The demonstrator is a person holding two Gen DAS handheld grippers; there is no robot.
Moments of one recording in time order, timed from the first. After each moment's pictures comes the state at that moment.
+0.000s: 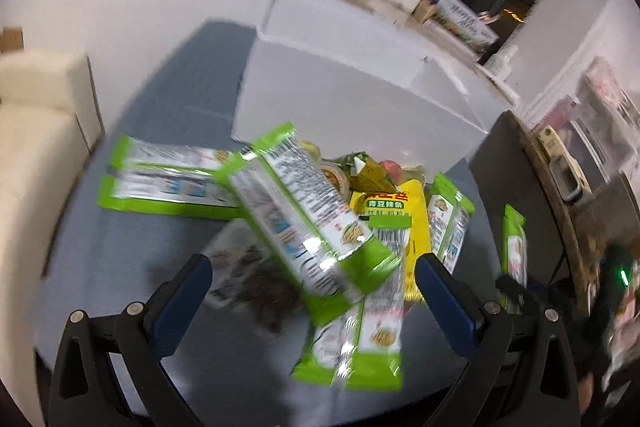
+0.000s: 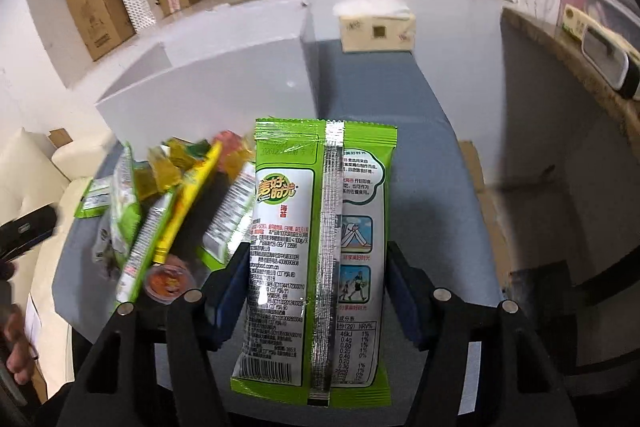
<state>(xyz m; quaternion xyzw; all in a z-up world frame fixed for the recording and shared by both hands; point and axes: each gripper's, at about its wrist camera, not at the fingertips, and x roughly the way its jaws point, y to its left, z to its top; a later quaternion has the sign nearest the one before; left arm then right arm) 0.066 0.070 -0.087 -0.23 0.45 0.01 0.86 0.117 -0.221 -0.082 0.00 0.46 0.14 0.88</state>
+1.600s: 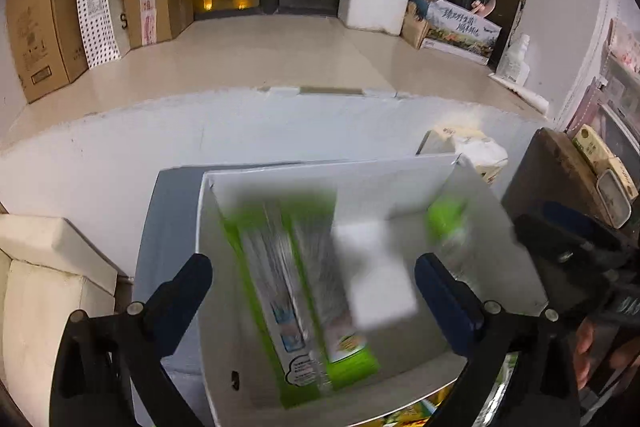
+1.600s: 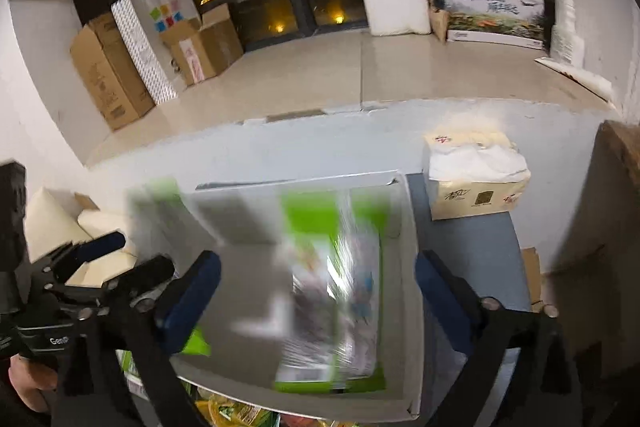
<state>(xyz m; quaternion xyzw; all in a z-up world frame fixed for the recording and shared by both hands) 0.294 0.080 -0.008 -0.06 0.42 -0.01 0.91 0.338 -0.130 -0.002 0.06 0.40 0.20 0.89</state>
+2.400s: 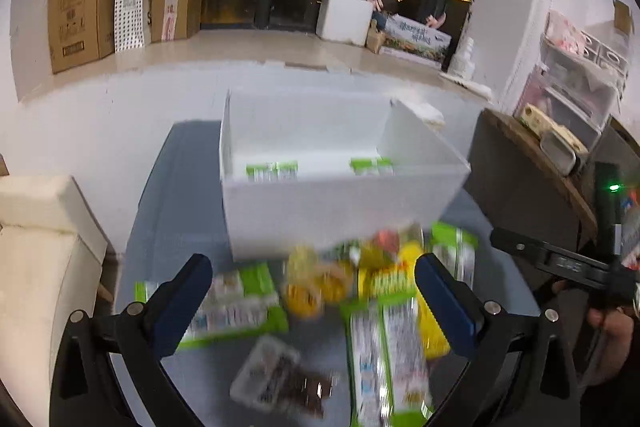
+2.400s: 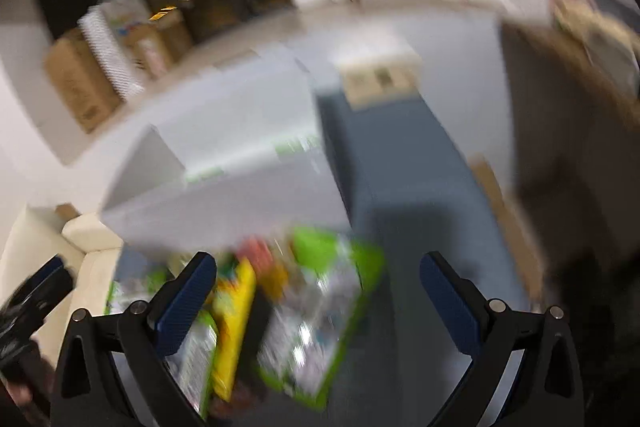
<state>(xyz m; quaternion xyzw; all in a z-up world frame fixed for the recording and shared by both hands) 0.078 0.070 -0.038 -0.08 0.36 -0.05 0.93 0.177 -0.204 -0.077 0.13 0.45 0.09 0.88</state>
